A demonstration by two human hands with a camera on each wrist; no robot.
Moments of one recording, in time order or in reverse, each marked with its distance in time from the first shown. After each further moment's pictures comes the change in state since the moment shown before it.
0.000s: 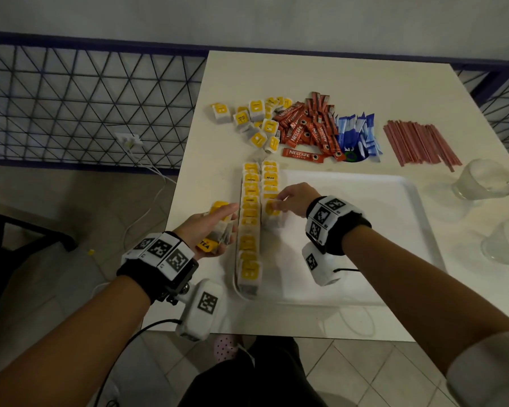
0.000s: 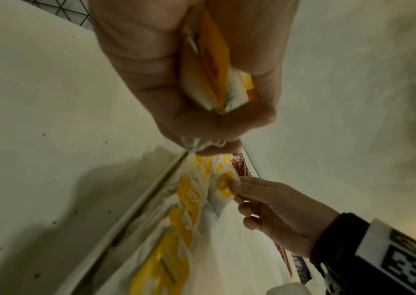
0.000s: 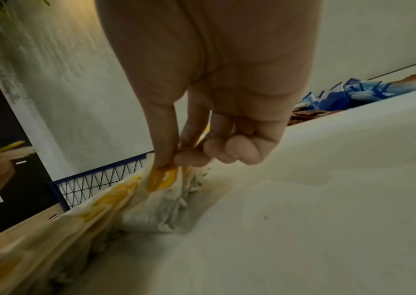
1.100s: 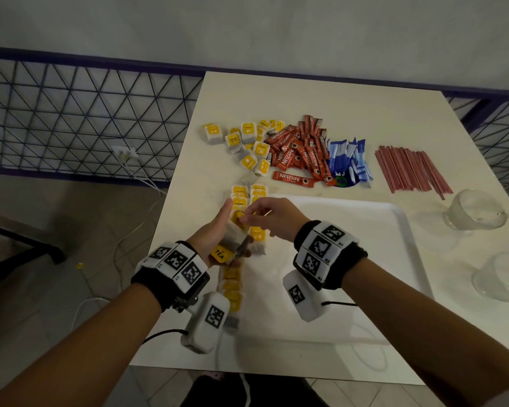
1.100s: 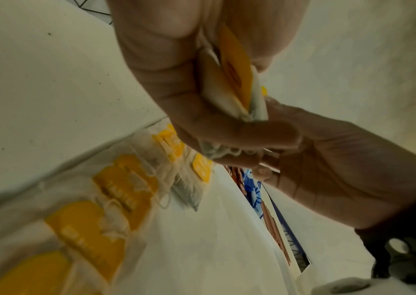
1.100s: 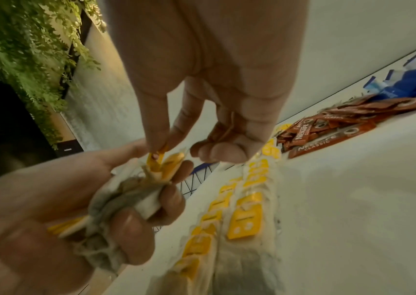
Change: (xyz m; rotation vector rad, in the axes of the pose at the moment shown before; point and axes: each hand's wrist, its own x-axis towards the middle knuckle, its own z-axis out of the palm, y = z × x) left_hand 0.032 0.022 0.038 0.124 -0.032 -0.056; right_hand -0.022 -0.027 -0.015 0.290 -0.086 -0.265
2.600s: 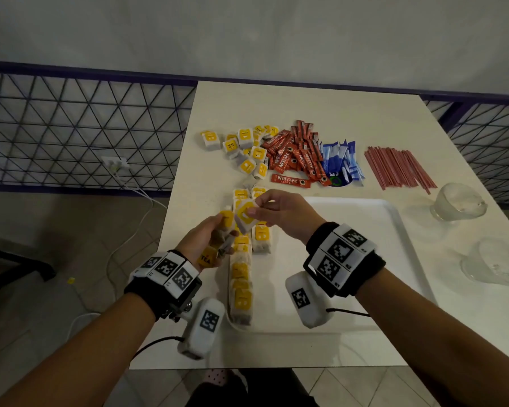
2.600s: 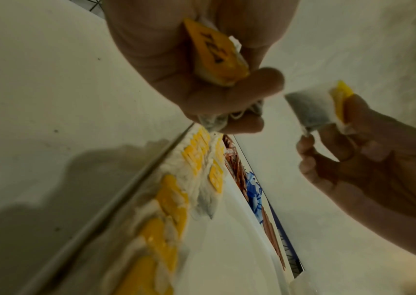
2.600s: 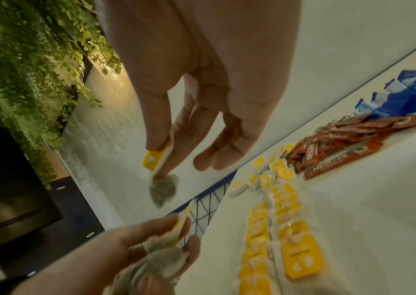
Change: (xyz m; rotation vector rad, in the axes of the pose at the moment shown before) left_hand -0.012 -0.011 -0.026 -0.171 0.011 0.147; right_hand -0.017 -0.016 0.007 0.304 0.123 -0.026
